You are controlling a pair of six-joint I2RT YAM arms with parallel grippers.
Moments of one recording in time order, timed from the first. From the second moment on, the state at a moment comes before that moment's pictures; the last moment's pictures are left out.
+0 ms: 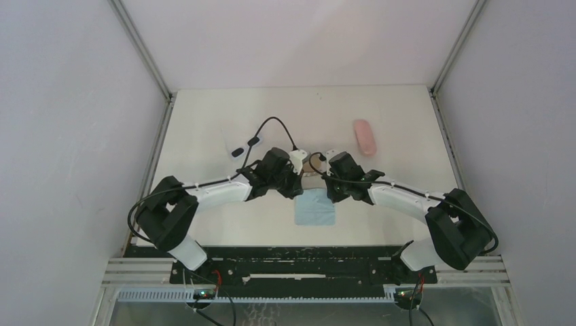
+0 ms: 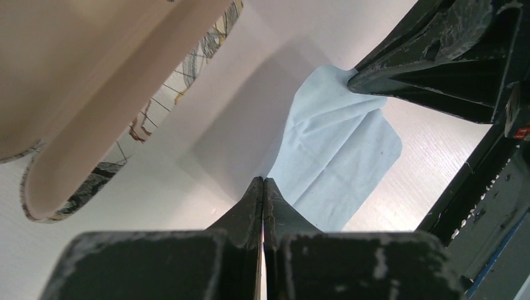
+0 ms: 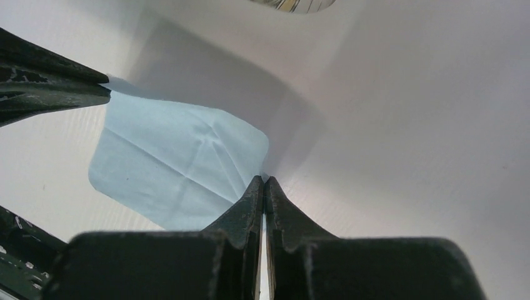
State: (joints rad) left arm -0.77 1.59 0.88 -0.04 0.25 -0.19; right arm 0.66 1.42 0.75 -0.30 -0.03 0.21
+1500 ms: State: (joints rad) left arm -0.85 1.51 0.72 -0.02 0.25 -0.19; right arm 0.74 1.38 0.73 -0.42 -0.05 0.27
